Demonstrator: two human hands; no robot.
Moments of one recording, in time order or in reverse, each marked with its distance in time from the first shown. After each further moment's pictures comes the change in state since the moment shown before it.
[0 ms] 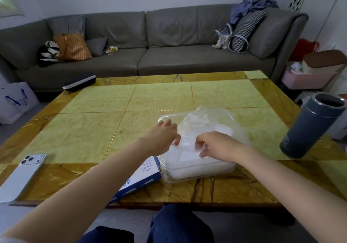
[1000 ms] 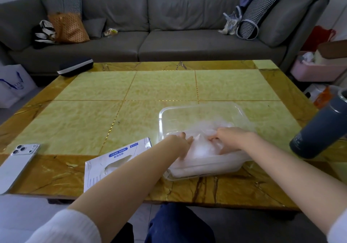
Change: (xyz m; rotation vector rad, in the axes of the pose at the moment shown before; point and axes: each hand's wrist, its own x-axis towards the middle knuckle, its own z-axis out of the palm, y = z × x) left_hand 0.053 0.034 0.035 -0.100 -0.573 -0.193; right_hand 0.046 0.047 0.008 -0.337 -0.292 0.119
